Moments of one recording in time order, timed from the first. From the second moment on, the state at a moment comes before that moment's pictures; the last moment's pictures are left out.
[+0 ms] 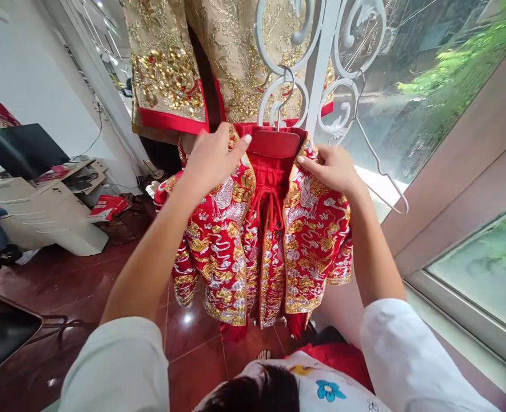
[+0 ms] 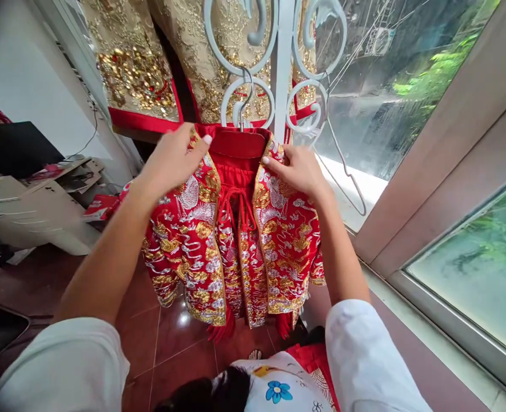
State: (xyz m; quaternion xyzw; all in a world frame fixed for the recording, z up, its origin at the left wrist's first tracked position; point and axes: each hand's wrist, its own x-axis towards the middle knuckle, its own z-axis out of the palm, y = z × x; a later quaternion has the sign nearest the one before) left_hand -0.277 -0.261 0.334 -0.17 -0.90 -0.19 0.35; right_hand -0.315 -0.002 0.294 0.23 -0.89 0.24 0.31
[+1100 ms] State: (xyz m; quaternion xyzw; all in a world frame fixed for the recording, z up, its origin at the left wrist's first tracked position) left_hand -0.164 -0.269 0.084 0.05 -0.87 -0.05 0.50; right_hand -0.214 -0.040 0.112 0.23 -0.83 0.28 0.41
